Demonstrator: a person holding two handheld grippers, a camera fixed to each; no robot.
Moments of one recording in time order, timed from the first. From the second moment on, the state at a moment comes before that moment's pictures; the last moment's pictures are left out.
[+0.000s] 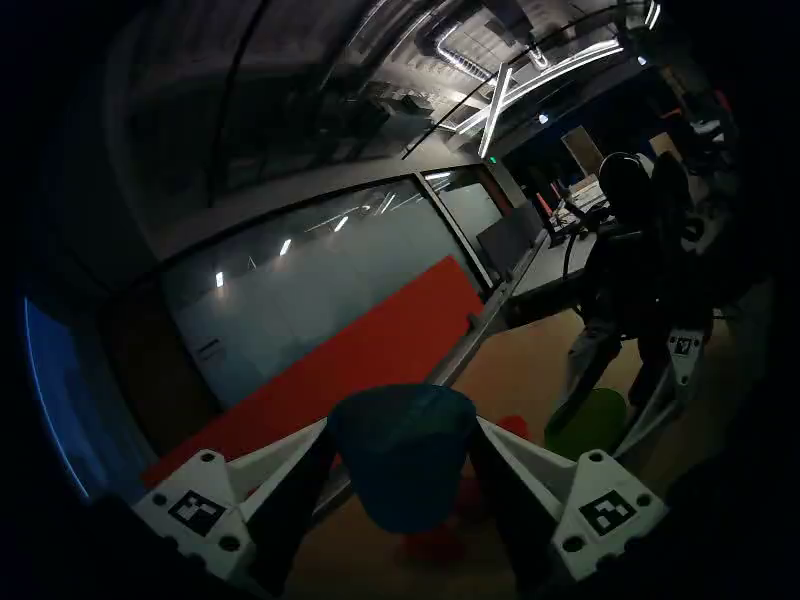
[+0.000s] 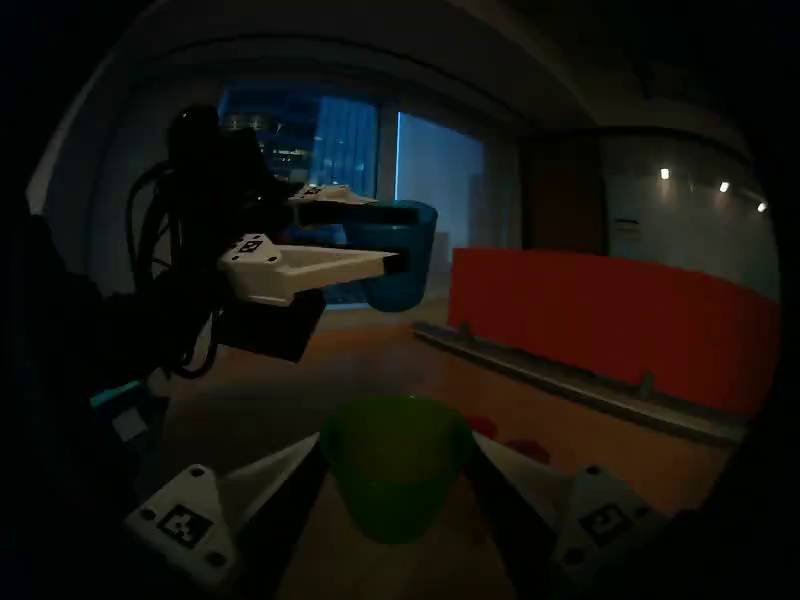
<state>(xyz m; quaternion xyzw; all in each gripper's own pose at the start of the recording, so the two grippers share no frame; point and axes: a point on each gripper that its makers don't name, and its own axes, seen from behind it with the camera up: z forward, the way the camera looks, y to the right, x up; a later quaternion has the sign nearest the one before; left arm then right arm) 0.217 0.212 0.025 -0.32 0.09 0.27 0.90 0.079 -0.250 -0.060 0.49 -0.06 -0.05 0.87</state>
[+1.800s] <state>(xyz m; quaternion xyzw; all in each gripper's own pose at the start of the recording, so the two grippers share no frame) 0.262 0.237 0.017 -0.29 0.16 0.46 0.82 0.087 -0.281 -0.059 0.51 -0.06 -0.05 0.86</state>
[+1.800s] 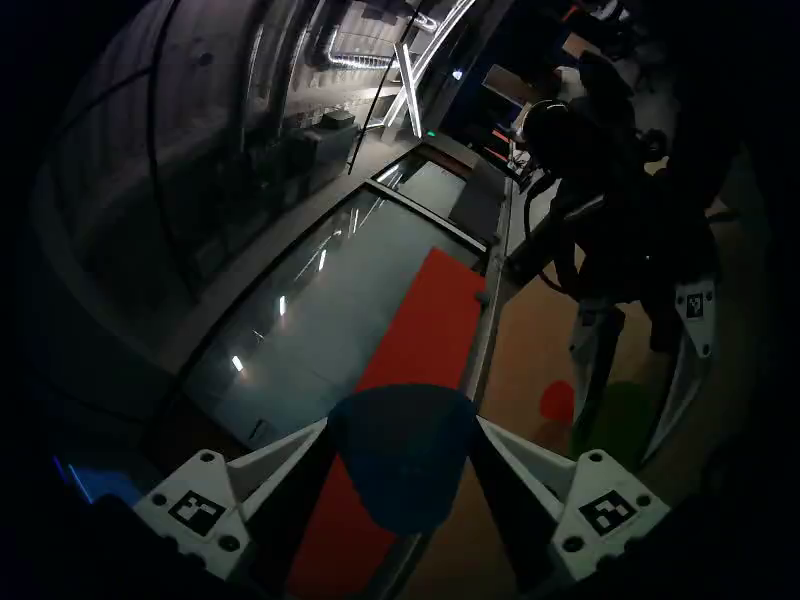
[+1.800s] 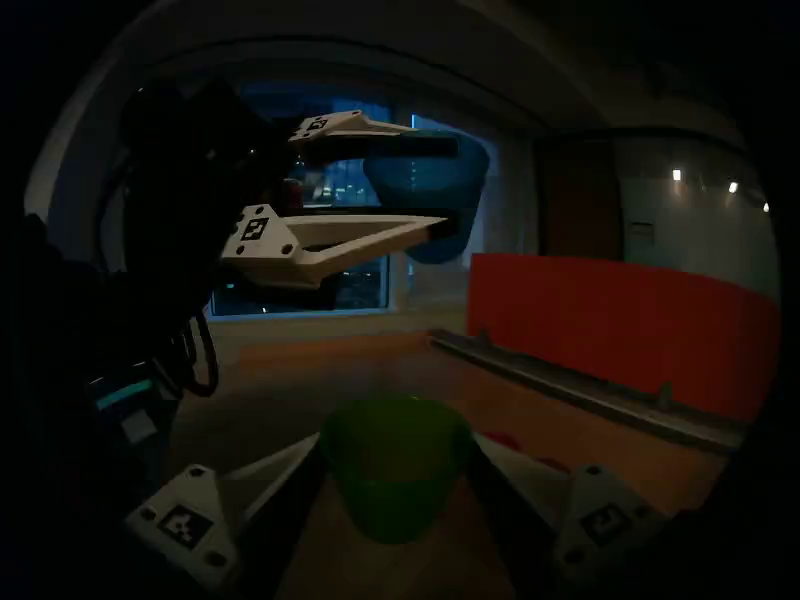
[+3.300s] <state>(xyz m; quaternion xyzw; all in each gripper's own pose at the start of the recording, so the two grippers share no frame) 0.268 0.250 0.012 -0.27 0.20 0.53 0.78 0.089 -0.274 -0.057 0.51 -0.06 -0.05 0.86</state>
